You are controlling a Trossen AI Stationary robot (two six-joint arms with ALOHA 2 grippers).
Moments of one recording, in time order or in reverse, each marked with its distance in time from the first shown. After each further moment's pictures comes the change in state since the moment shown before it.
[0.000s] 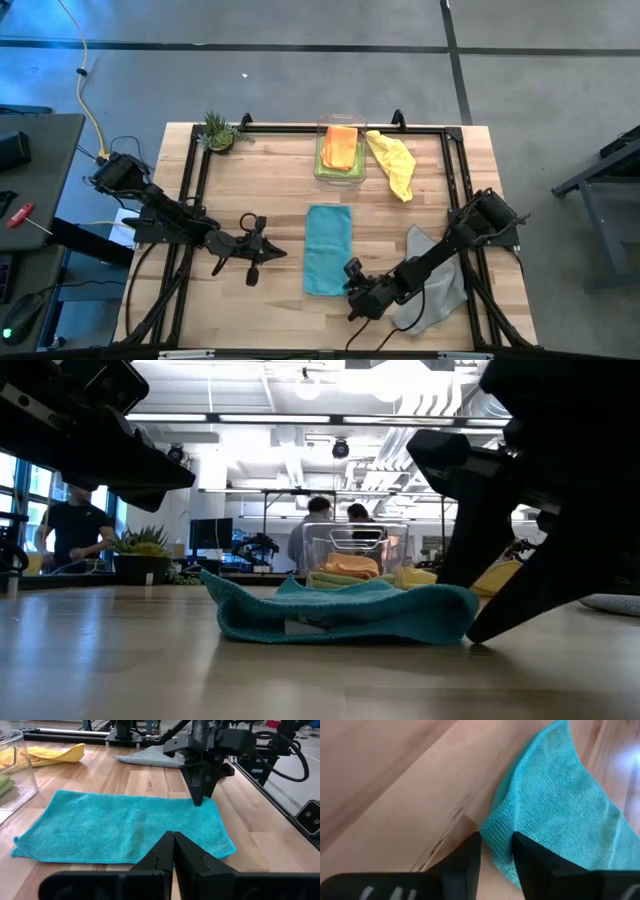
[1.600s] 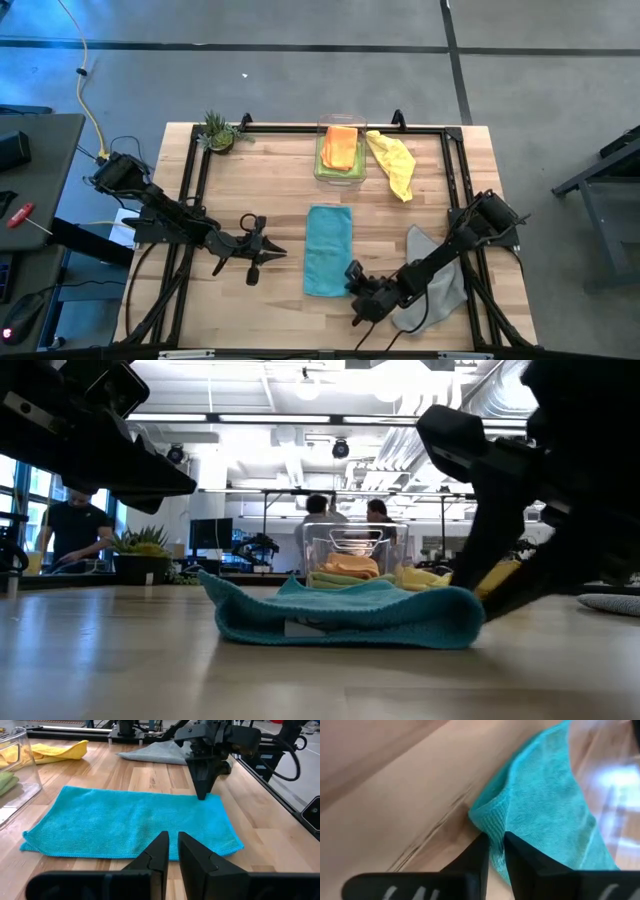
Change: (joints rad) left arm 0.000 0.000 0.000 -0.019 -0.010 0.000; right arm 0.033 0.002 -0.003 -0.013 0.089 -0.149
